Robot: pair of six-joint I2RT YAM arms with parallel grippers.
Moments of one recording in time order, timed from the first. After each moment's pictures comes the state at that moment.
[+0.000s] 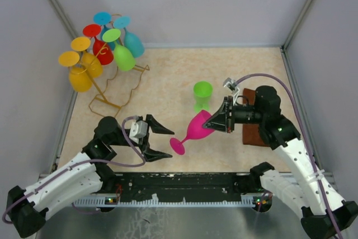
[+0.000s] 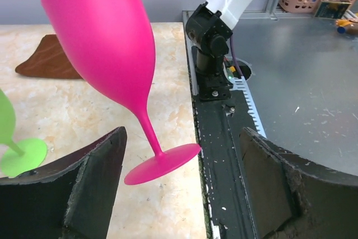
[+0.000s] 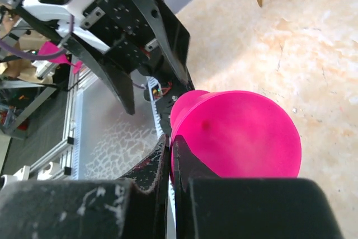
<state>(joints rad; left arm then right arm) -0.78 0.68 0.43 0.31 0.86 -0.03 0.41 0.77 0.86 -0.34 -1.00 0.39</state>
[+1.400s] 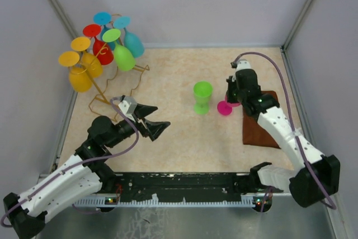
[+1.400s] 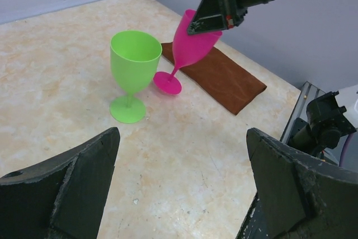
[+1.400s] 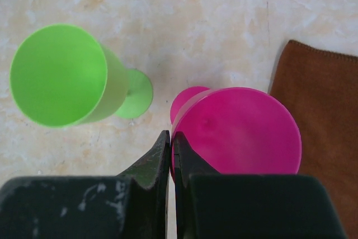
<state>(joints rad) -0.78 0.61 0.50 0.17 0.17 -0.28 0.38 1.10 0.97 -0.49 0.13 0.23</state>
